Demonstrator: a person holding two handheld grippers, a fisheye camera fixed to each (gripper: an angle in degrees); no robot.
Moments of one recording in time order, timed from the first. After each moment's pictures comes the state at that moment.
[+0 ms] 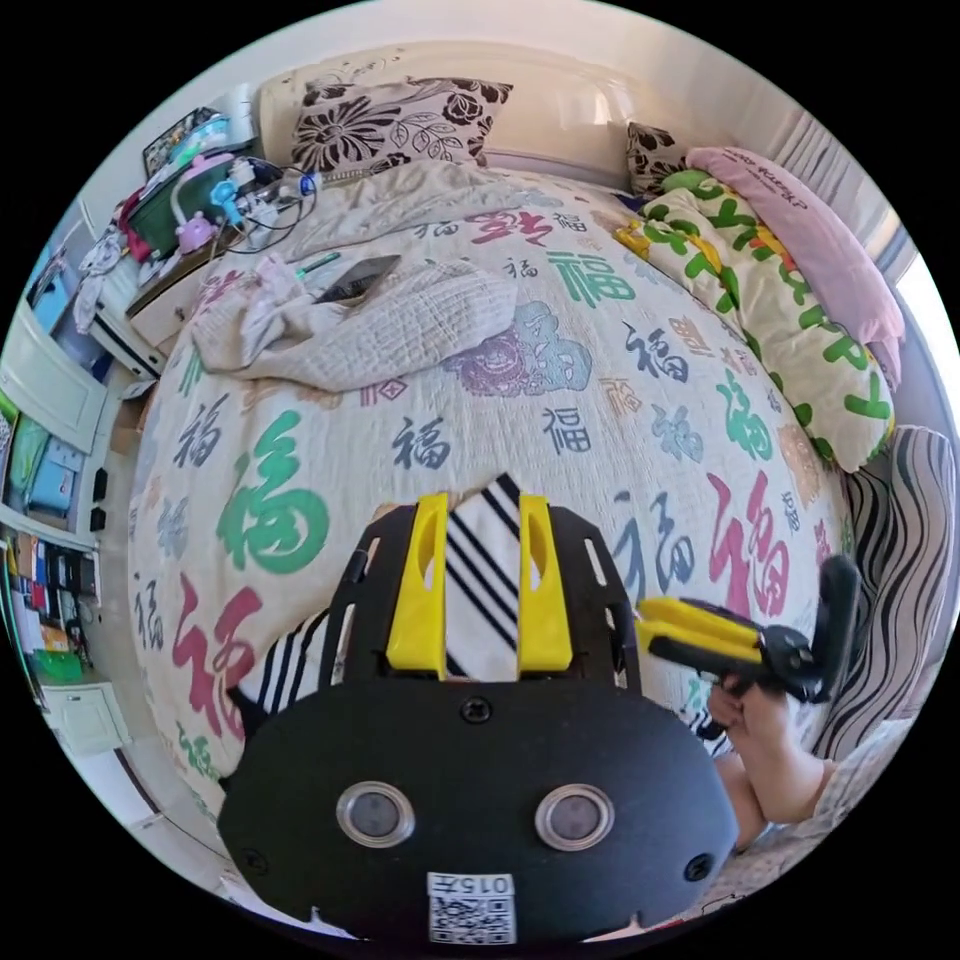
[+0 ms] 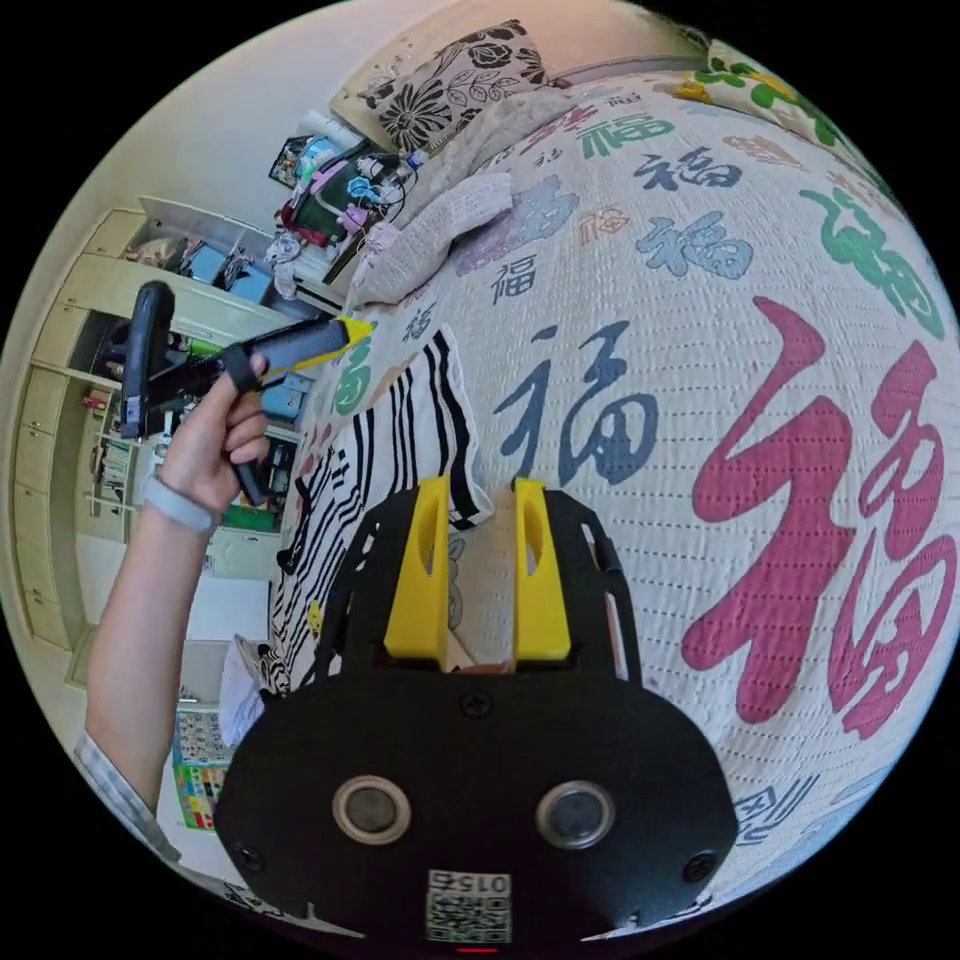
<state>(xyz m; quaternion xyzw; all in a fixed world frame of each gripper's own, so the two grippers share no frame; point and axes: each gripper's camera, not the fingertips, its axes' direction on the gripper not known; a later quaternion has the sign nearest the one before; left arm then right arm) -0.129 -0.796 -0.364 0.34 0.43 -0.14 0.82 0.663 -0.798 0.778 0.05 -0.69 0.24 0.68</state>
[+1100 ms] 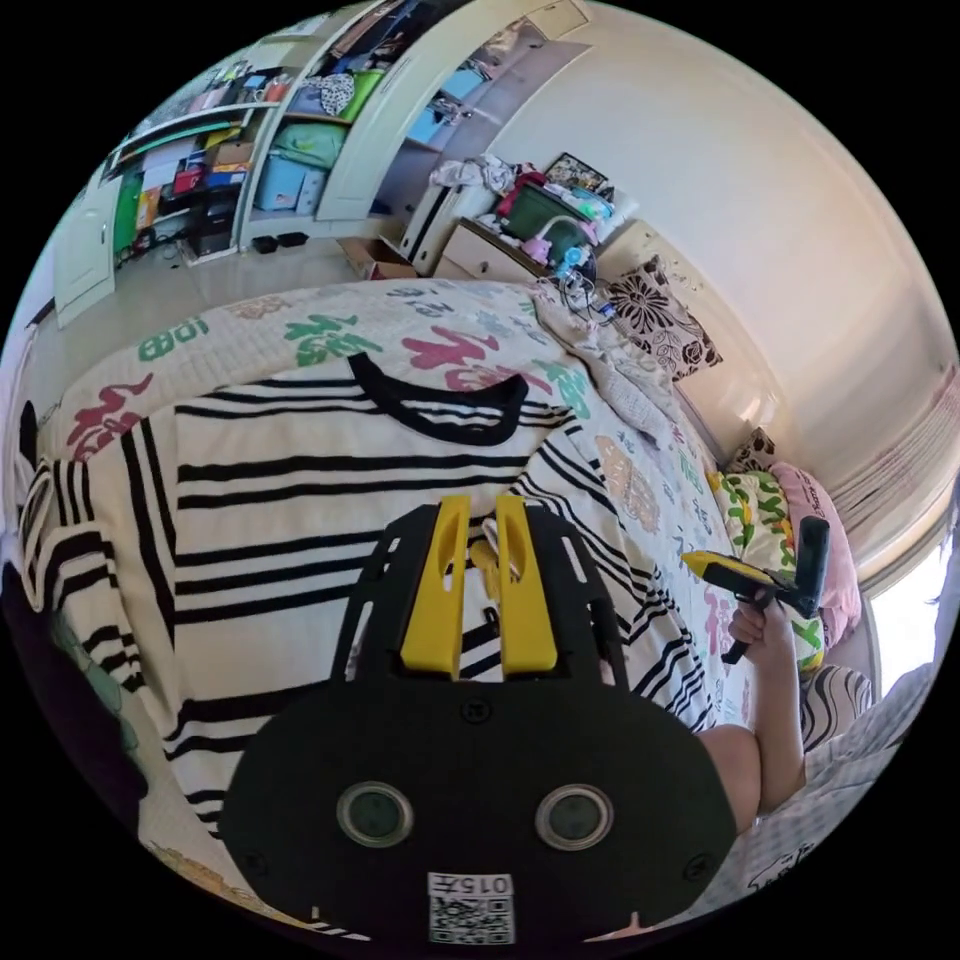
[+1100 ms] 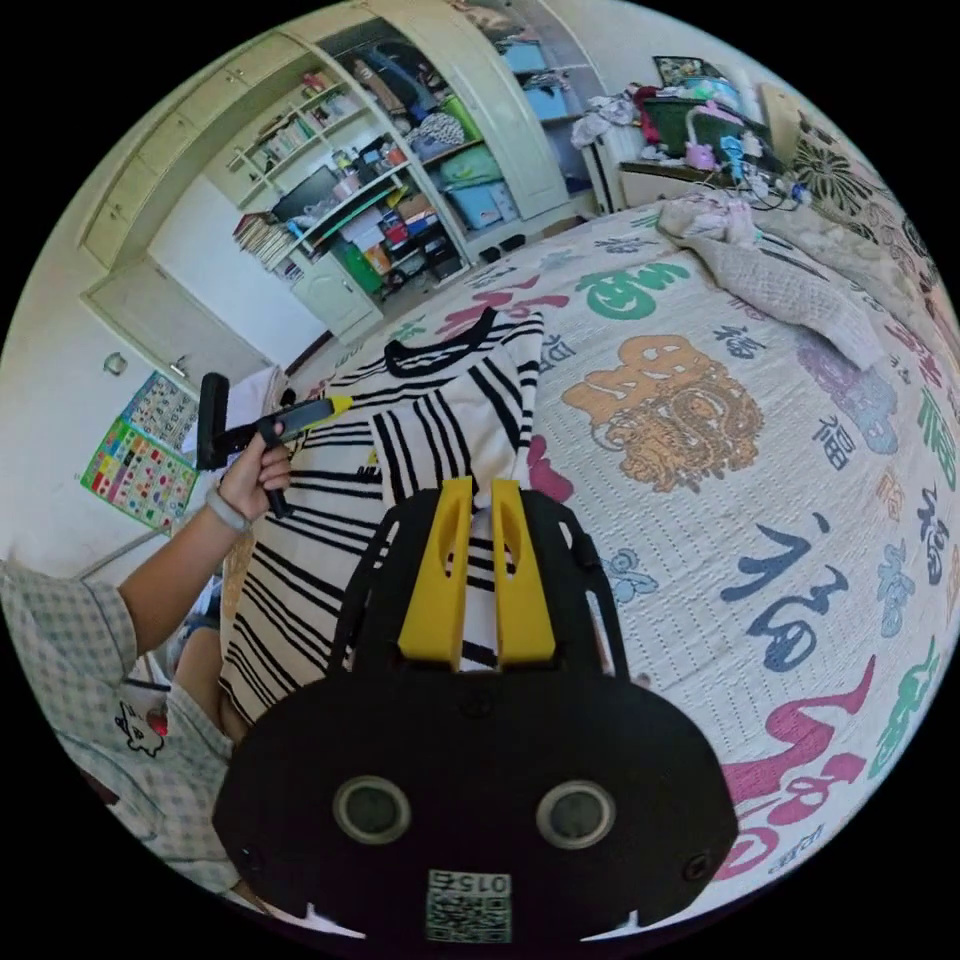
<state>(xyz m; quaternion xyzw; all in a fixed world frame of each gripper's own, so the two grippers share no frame) -0.102 -0.399 -0.064 0.36 0.51 -0.54 0.57 0.583 -0.833 0.565 0.23 -0.68 -0.12 0.69</state>
